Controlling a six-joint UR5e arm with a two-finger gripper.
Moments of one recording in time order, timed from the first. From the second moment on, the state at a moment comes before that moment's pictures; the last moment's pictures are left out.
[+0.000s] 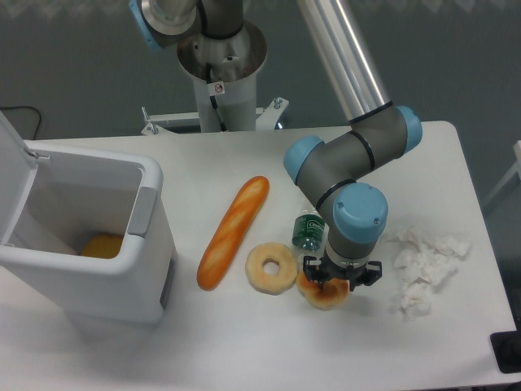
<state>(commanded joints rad) 2.55 -2.20 -1.49 -0.98 1.57 0.64</state>
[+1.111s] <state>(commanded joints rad) 2.56 -2.10 -1.49 -0.98 1.58 0.64</state>
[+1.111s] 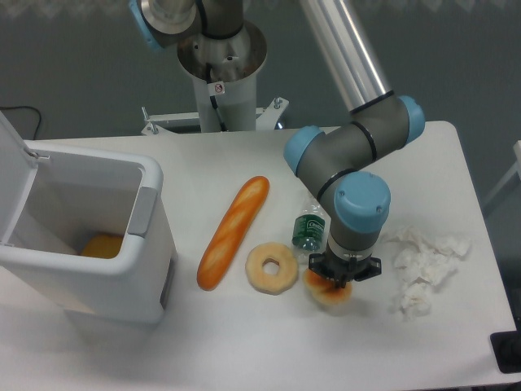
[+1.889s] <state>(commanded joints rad) 2.65 -1.92 -1.37 -1.25 1.59 1.06</state>
